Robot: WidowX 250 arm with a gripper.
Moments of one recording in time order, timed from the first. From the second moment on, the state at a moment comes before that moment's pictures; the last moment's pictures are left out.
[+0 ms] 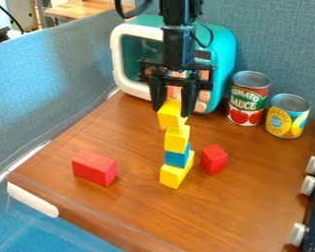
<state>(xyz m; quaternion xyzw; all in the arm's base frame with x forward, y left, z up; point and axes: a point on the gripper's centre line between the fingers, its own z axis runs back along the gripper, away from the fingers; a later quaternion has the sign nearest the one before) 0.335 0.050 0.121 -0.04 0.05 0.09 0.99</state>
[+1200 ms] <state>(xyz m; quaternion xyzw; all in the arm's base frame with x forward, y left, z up) 0.345 0.046 0.114 -0.04 0.05 0.09 0.99</state>
